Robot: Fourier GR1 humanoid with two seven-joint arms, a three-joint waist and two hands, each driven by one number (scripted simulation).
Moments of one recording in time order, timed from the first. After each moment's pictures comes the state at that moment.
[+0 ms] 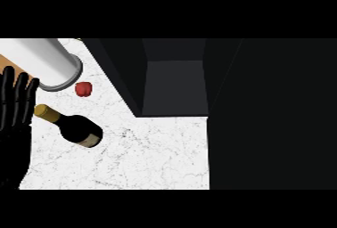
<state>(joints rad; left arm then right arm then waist) -0.01 0.10 0.05 -2.10 -0.01 0.02 0.01 -0.01 -0.09 -0.02 -2.10 0.01 0.05 -0.01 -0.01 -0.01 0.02</state>
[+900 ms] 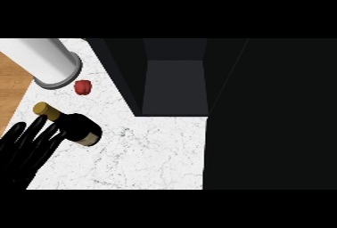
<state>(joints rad) 0.20 0.30 0.03 -2.18 0.72 -0.44 0.17 0.18 -0.12 0.11 -2.38 -0.16 0.17 0.25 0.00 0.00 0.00</state>
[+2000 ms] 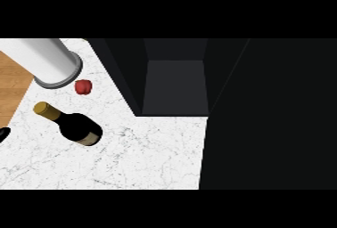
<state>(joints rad) 0.19 0.36 0.31 -2.31 1.00 -0.31 0.44 0.02 -0.10 0.13 -2.45 -0.12 0.07 0.52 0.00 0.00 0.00</state>
